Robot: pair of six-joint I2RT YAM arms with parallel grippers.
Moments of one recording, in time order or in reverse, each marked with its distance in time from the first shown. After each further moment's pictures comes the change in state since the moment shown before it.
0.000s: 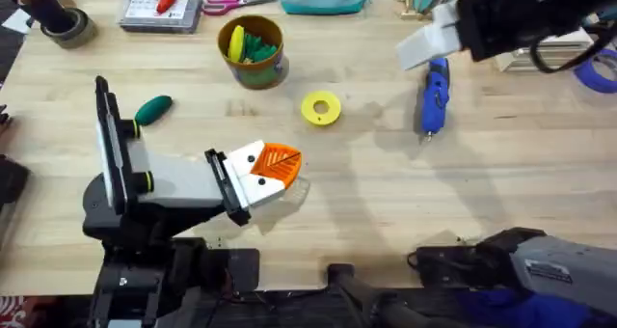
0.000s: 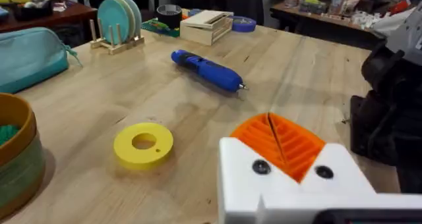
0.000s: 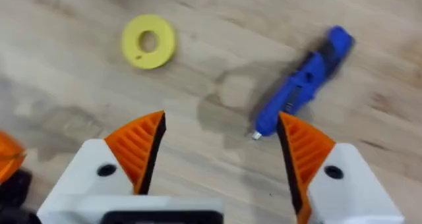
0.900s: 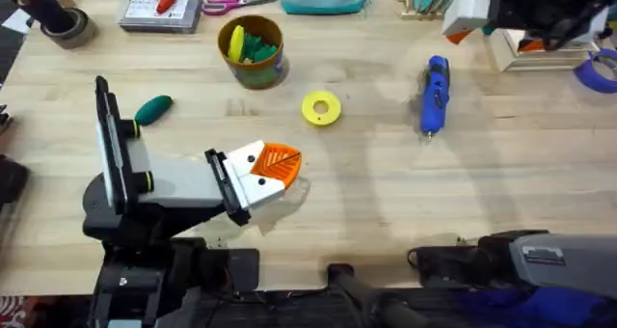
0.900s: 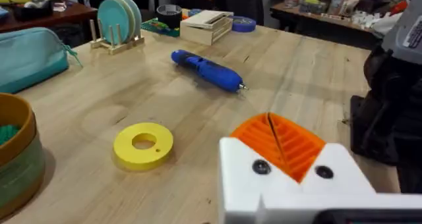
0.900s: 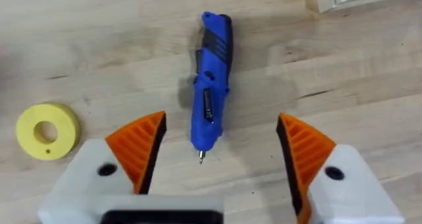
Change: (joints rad) left arm 0.000 0.000 0.000 0.000 0.000 0.000; right arm -0.206 0.124 0.015 0.040 0.243 0.290
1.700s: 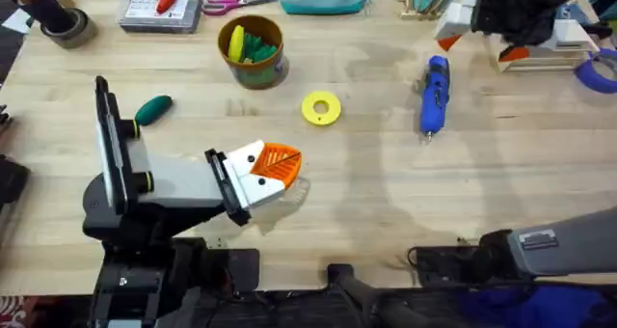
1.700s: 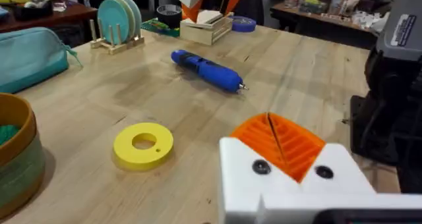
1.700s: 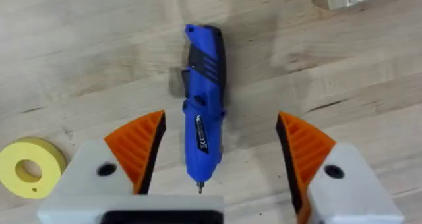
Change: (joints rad) left arm 0.000 0.000 0.000 0.000 0.000 0.000; right arm -0.100 0.194 0.000 0.102 -0.055 -0.002
